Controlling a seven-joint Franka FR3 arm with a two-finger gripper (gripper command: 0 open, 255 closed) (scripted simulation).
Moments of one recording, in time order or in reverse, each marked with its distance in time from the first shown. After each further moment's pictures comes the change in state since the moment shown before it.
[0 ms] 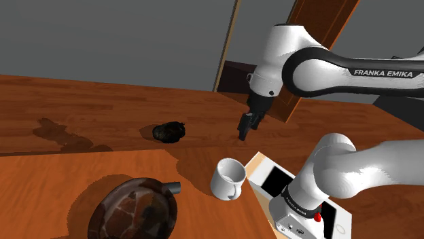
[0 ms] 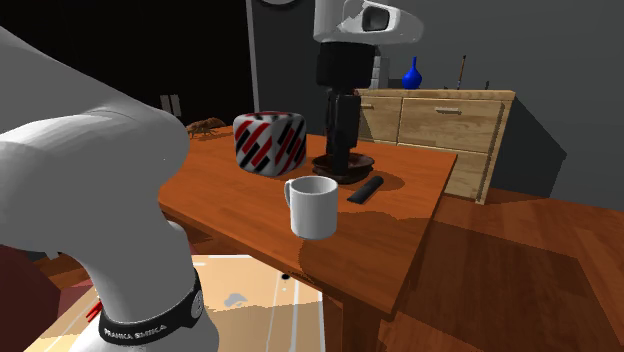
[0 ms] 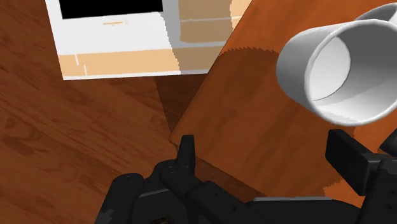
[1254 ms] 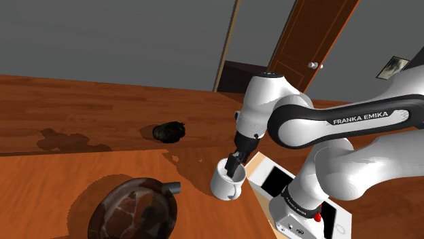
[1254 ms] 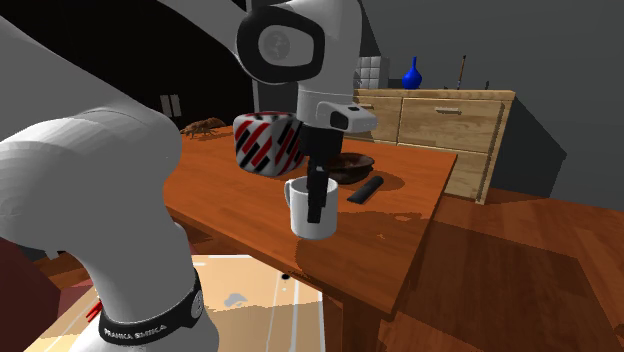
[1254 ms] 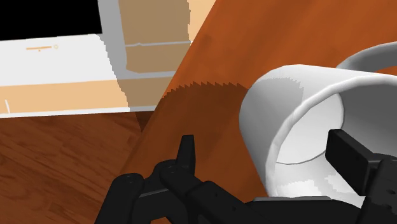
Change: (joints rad) arm 0.124 0.096 0.155 -0.219 0.192 0.297 0.103
